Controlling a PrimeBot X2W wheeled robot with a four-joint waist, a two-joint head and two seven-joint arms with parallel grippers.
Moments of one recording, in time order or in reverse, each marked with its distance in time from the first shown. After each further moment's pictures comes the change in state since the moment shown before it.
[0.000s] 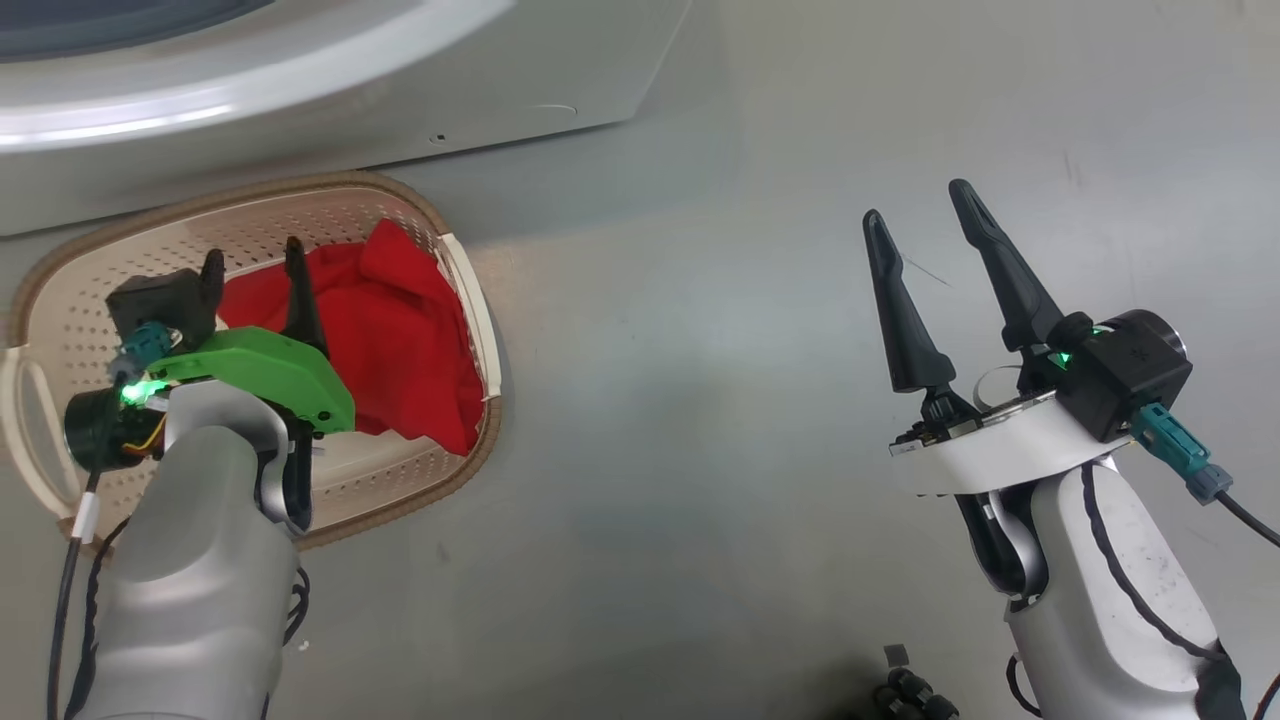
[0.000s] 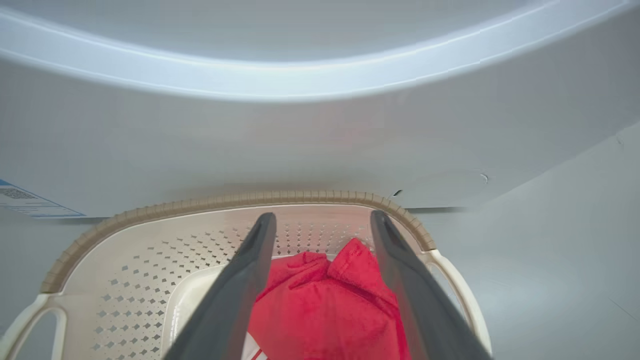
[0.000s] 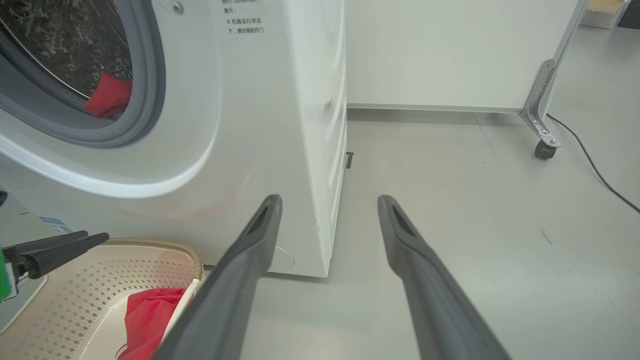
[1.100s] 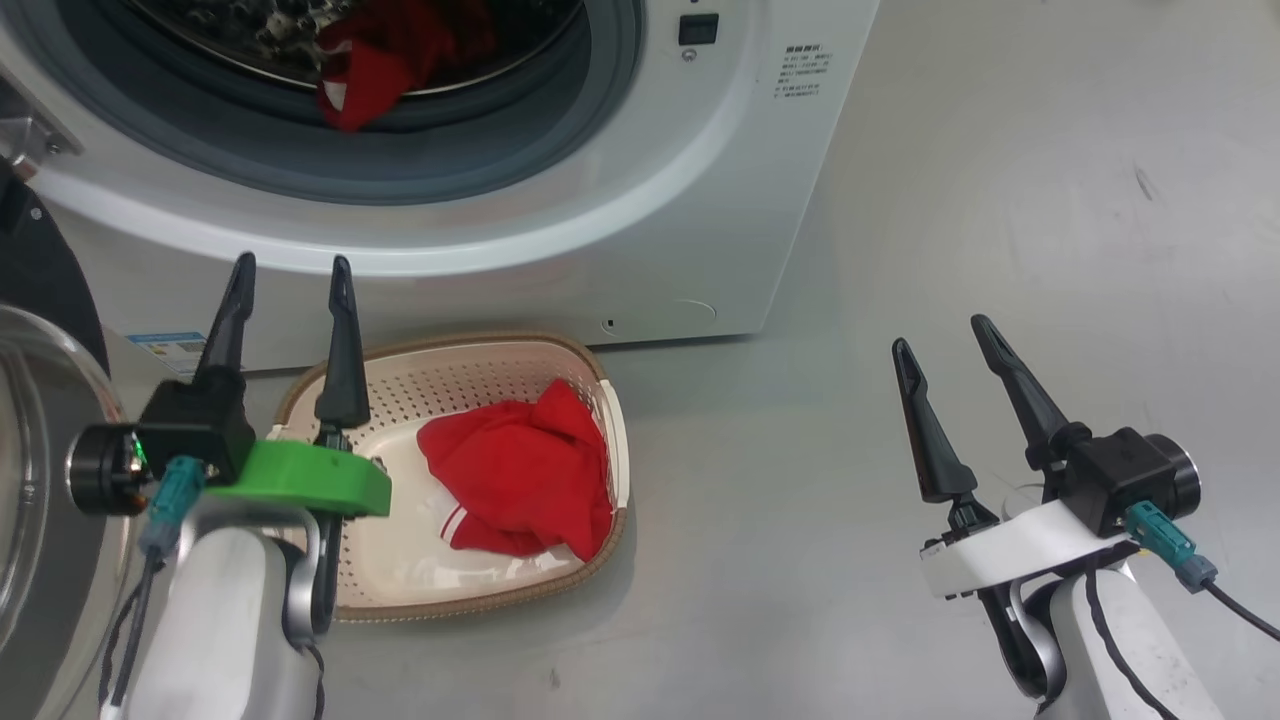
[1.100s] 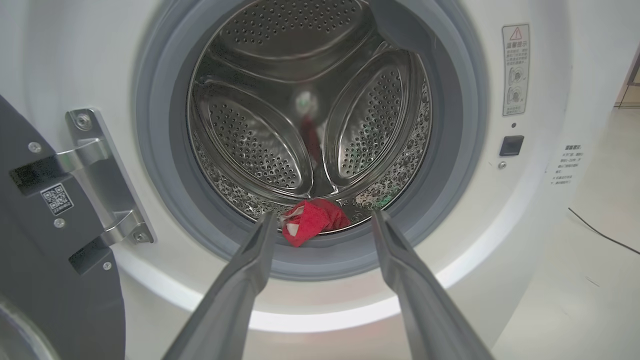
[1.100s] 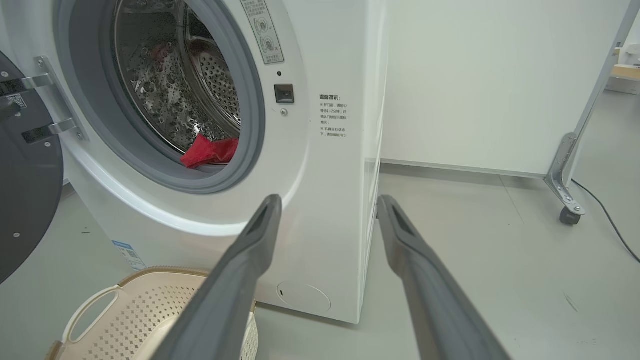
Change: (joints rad) left arm 0.341 -0.010 0.026 -0.651 0.191 -0.021 0.000; right arm 0.166 -0.015 -0.055 0.038 -0.045 0.000 0.000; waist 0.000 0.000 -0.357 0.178
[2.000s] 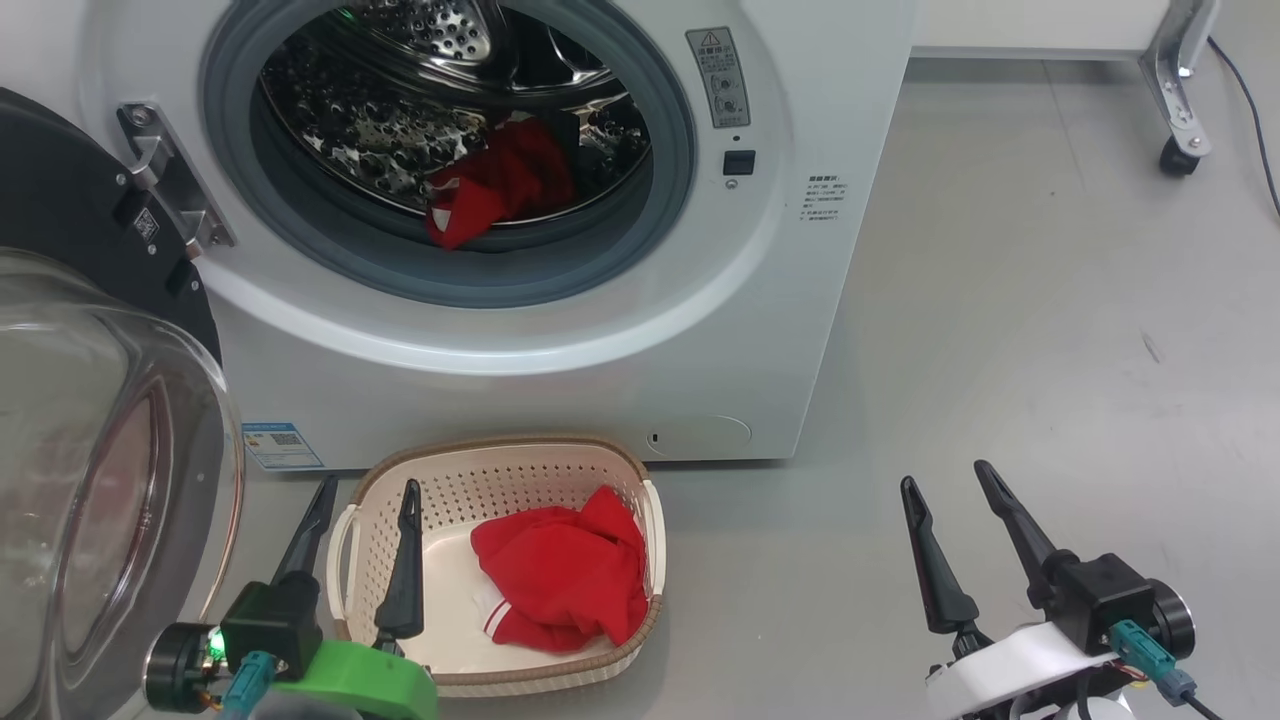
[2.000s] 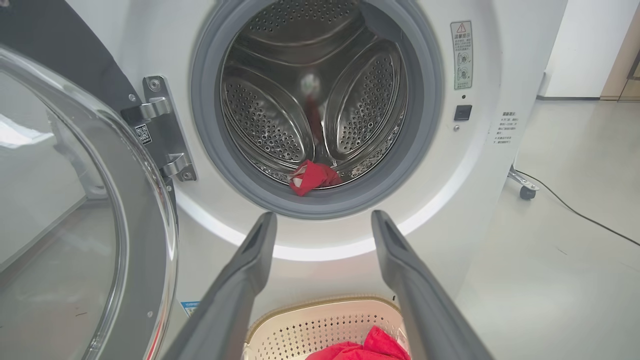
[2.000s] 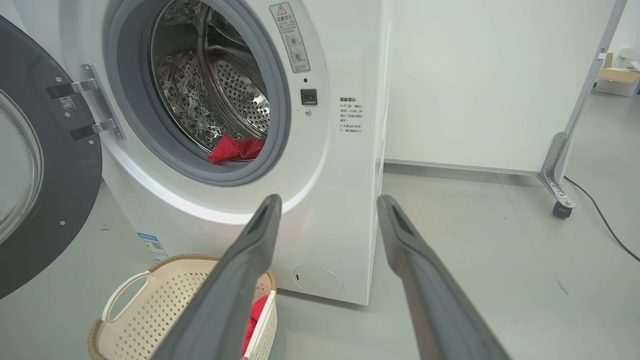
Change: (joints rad) left arm 0.346 0.001 -0.069 -0.087 -0.011 0.003 0.000; right arm 0.206 0.016 -0.009 0.007 0.002 -0.037 0.000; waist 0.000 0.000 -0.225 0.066
